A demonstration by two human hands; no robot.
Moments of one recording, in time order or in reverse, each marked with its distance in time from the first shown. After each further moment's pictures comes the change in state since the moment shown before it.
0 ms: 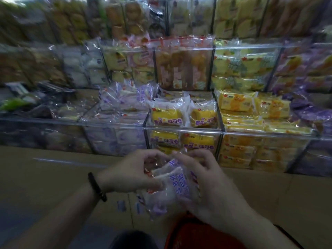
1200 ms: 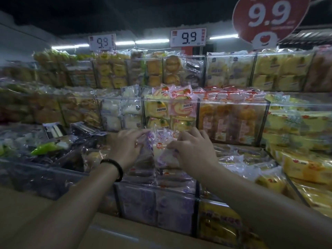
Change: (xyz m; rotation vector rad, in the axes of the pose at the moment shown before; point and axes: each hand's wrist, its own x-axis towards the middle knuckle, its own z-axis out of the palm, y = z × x) left_hand 0.106 -0.103 -0.264 0.720 0.866 0.101; right_hand 0.321 -0.066 0.024 -0.513 0.298 -0.230
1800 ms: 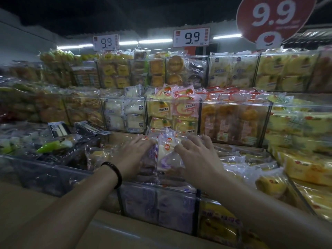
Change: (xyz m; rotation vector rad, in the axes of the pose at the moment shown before) left_hand -0.023 0.012 -0.008 0.269 -0.327 0.175; right_hand -0.017 -0.003 0.000 -0.108 -0.205 -0.011
